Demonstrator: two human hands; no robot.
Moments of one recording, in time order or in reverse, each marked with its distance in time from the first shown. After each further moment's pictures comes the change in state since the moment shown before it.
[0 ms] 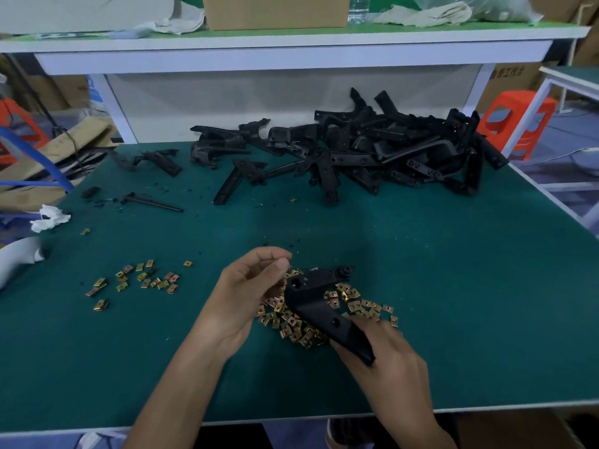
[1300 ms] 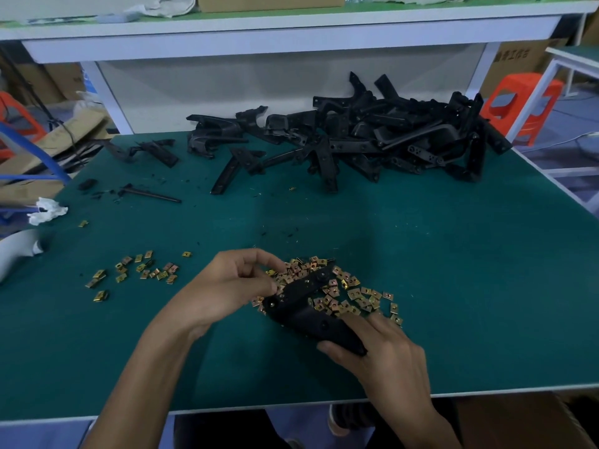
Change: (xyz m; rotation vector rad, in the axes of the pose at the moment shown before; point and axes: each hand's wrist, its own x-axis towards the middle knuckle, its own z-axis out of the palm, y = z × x) left_hand -0.002 0.021 -0.023 0.592 -0.152 -0.092; right_hand 0.000 -0.001 0.001 -0.157 0.056 -0.146
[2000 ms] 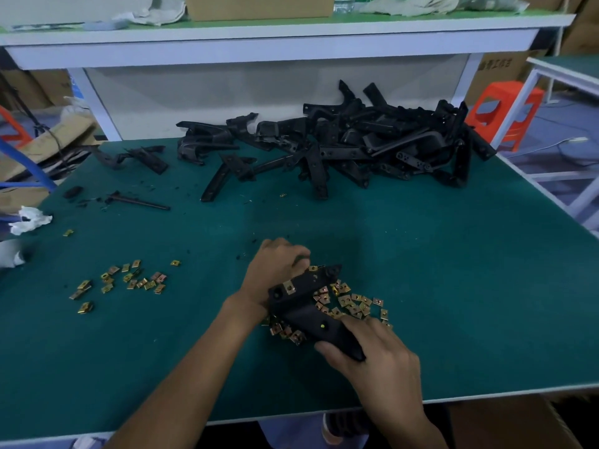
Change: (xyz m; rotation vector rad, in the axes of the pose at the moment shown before) left_hand 0.093 -0.016 0.055 0.778 0.095 0.336; right_hand 0.001 -0.003 -0.002 0.042 0.084 0.068
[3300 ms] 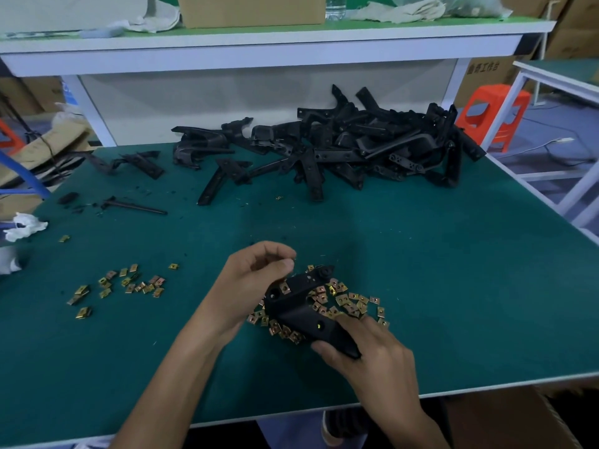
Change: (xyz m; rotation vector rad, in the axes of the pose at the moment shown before) left_hand -0.063 0.020 -0.043 -1.076 0.110 -0.223; right_hand -0.002 0.003 0.002 0.011 -0.014 -0.030
